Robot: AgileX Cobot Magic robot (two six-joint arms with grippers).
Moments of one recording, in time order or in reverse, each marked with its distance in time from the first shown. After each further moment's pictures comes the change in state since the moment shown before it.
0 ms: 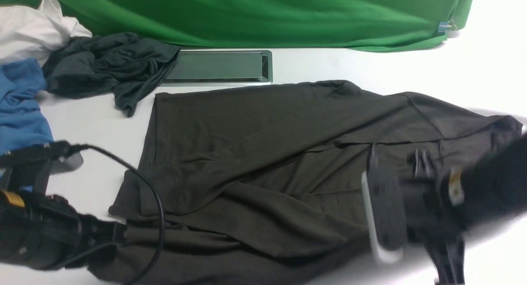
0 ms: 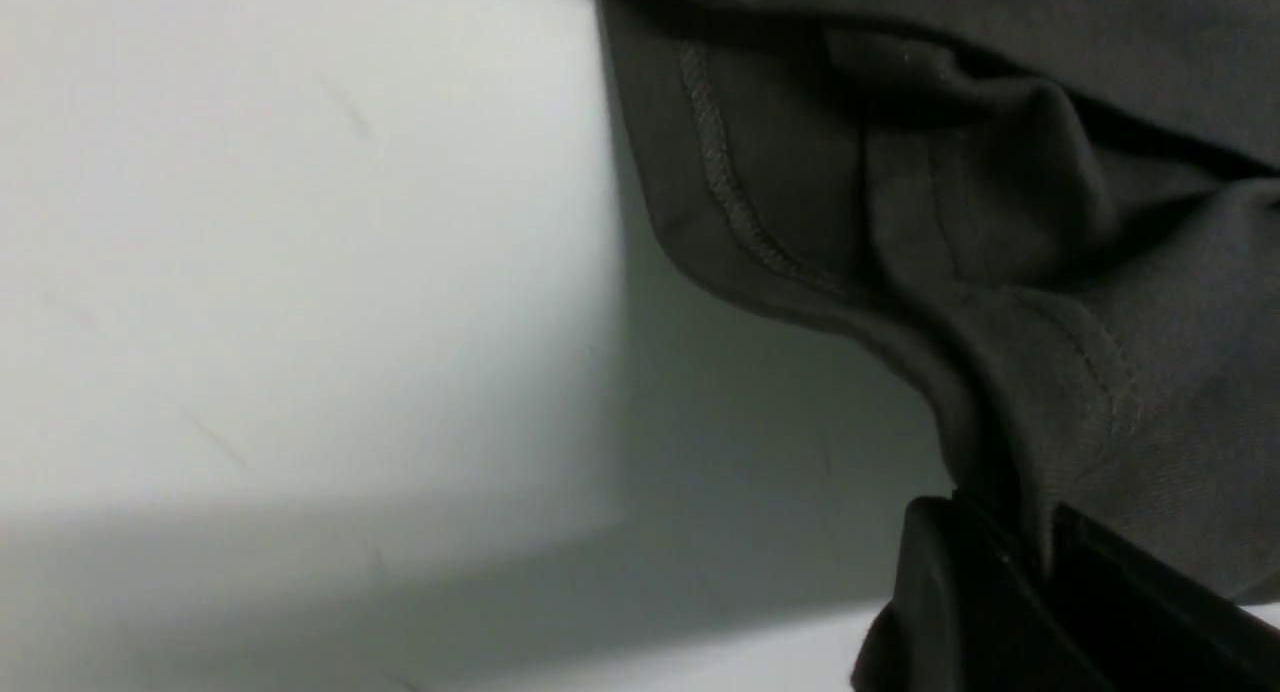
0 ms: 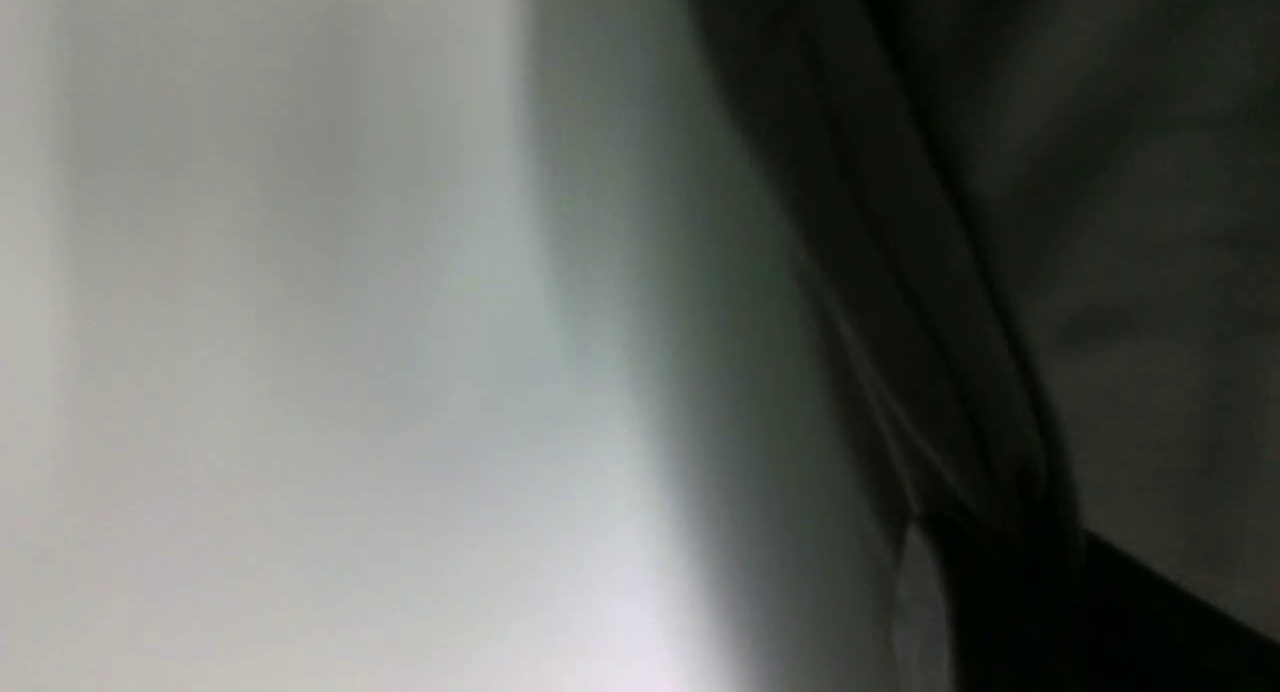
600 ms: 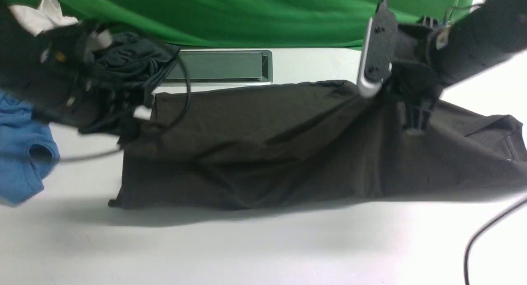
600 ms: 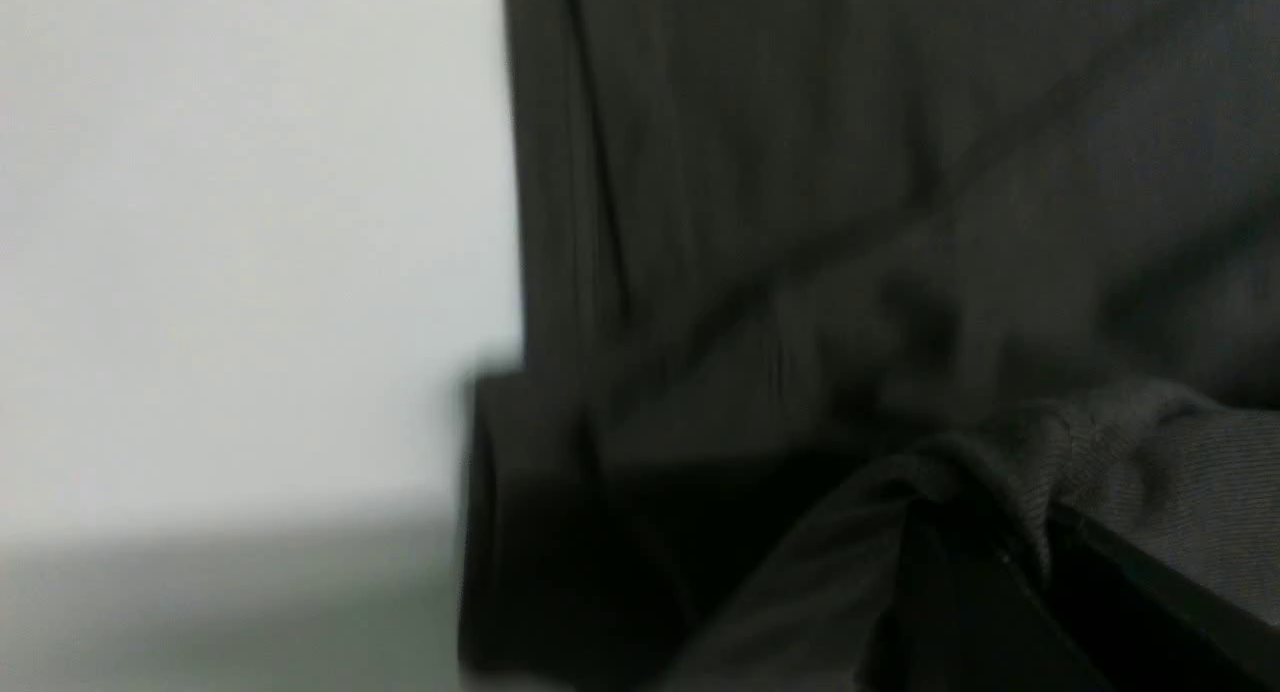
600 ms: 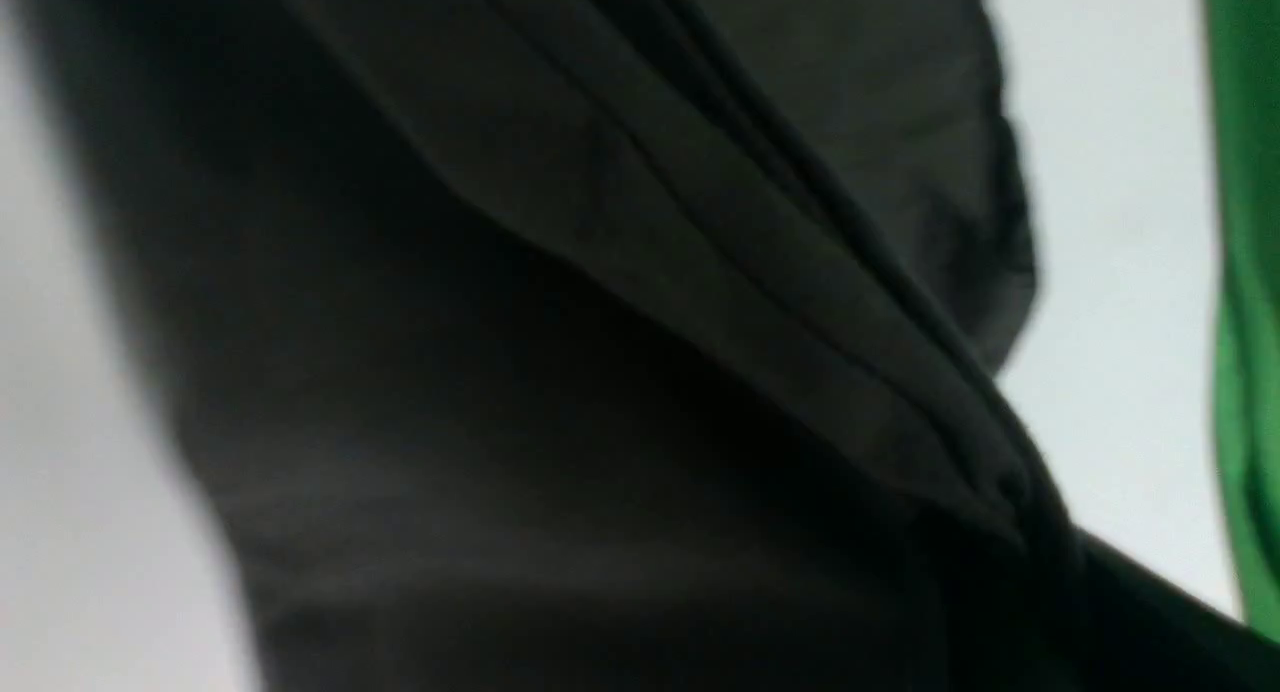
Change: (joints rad) right arm -0.265 0.336 -0.499 -0.003 -0.087 -0.060; left arm 0.000 0.507 -0.589 0.034 -0.006 -0.016
